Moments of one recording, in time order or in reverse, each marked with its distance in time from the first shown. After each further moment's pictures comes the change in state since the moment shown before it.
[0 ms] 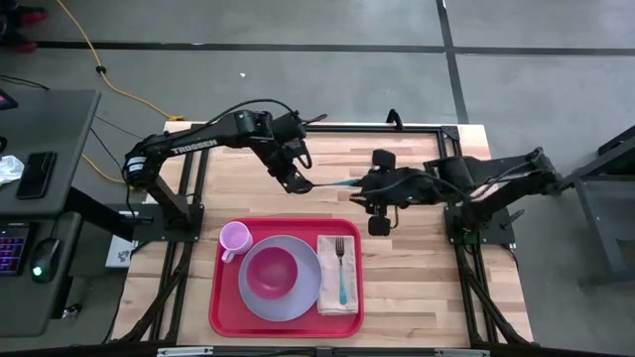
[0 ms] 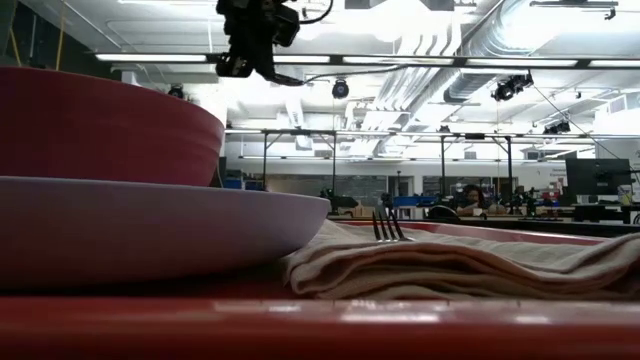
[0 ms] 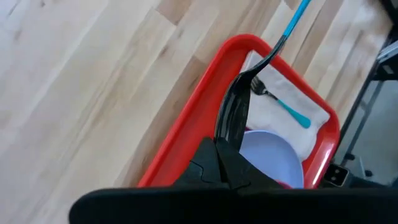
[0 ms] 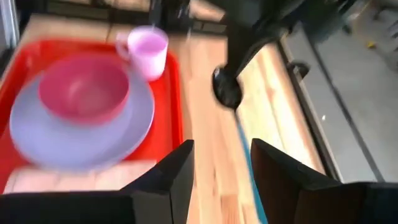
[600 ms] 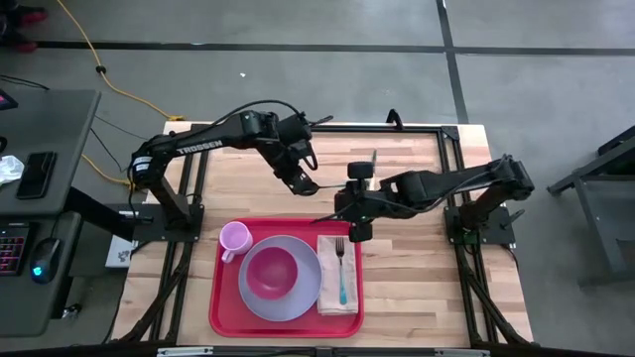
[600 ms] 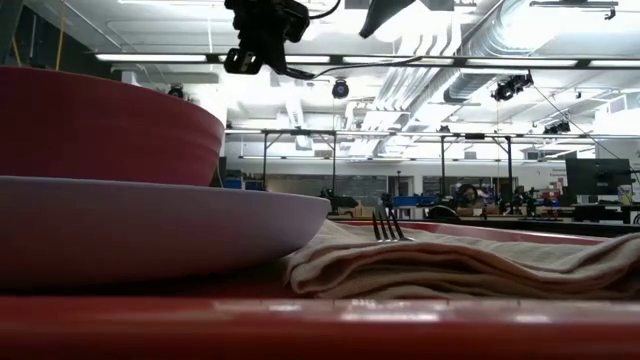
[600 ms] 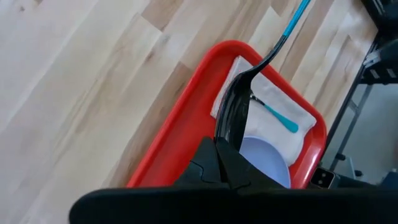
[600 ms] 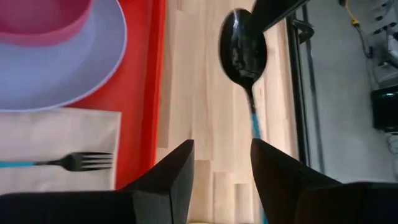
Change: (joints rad) left arm -0.022 0.048 0.071 -0.003 0.012 -0.038; right arm 0.000 0.245 0.105 -0.162 0.098 -0.111
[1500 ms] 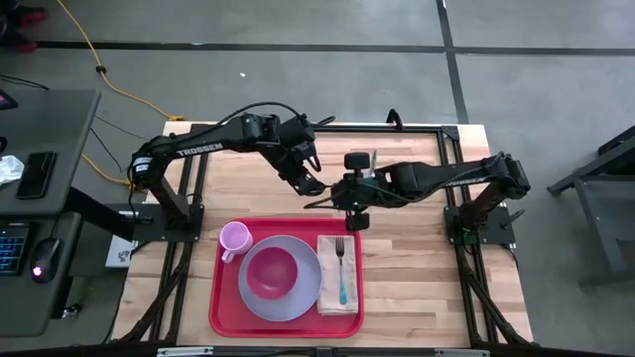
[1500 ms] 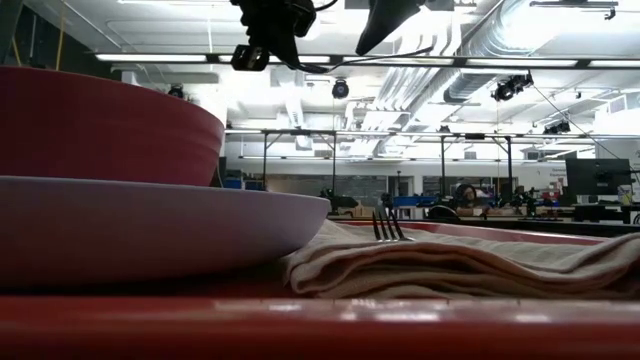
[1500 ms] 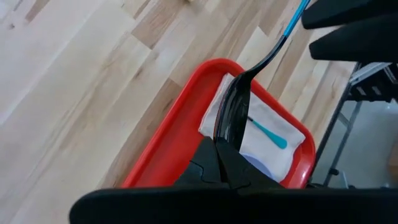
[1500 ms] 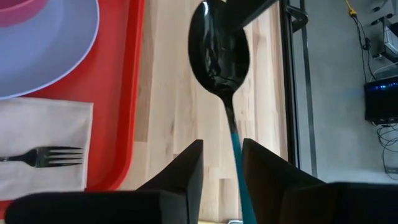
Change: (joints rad) left arm -0.030 0.000 0.000 0.078 -0.021 -0.068; right arm -0.083 0.021 0.000 0.004 -0.015 -0.075
